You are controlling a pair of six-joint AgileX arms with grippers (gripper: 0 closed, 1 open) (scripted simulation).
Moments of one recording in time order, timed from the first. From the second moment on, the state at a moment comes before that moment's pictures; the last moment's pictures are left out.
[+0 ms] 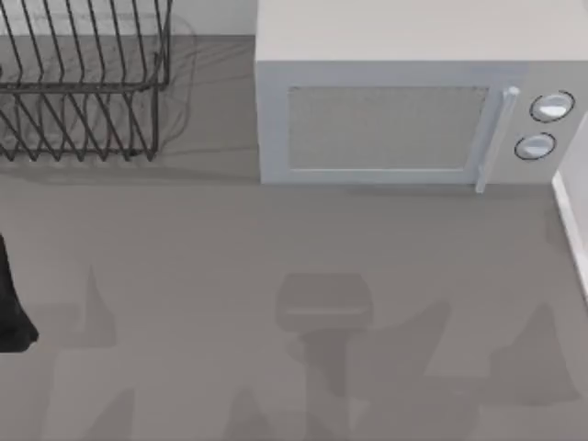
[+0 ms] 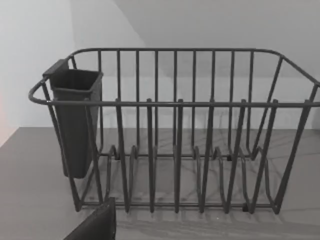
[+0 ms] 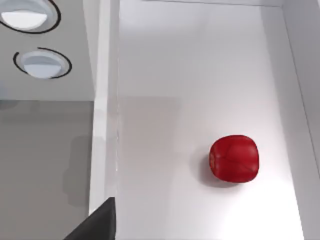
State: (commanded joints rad) left arm 0.00 0.00 0.00 0.00 0.00 0.00; right arm -0.14 1.07 0.88 -0.55 0.00 -0.13
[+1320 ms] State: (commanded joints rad) left arm 0.00 0.00 0.00 0.00 0.00 0.00; right arm -0.30 2.28 1.88 -1.16 0.00 -0.28
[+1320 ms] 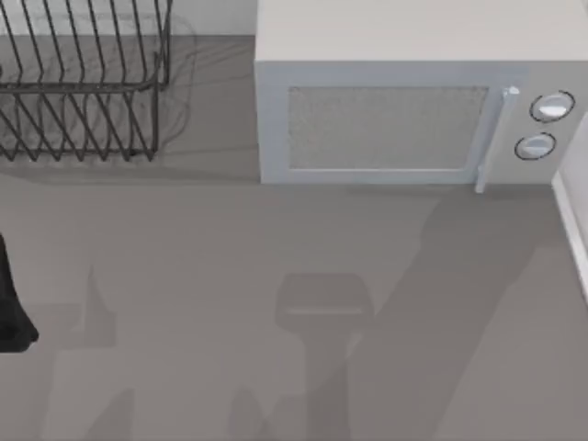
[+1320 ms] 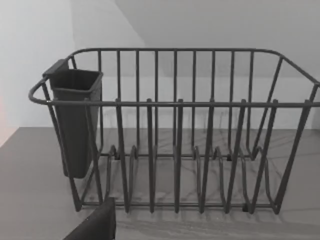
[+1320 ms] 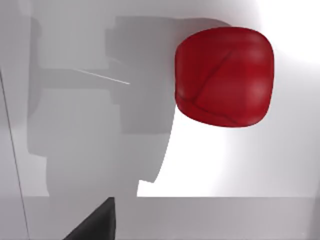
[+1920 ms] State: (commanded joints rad) left arm 0.00 0.00 0.00 0.00 0.00 0.00; right arm -0.30 2.48 1.71 -0.78 0.01 -0.28
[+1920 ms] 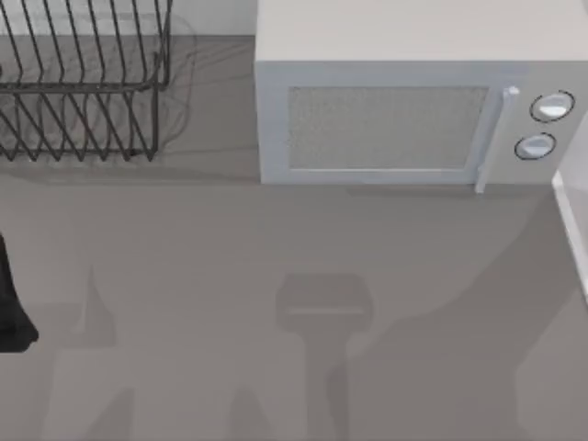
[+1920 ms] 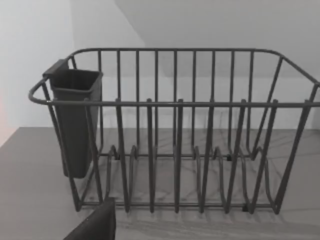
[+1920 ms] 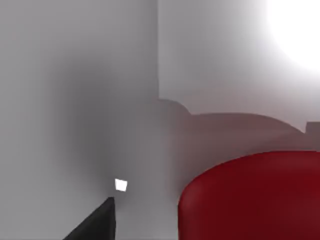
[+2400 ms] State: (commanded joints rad) left arm 0.00 0.00 0.00 0.00 0.00 0.00; right arm -0.30 2.53 1.67 -0.71 0.01 -0.28
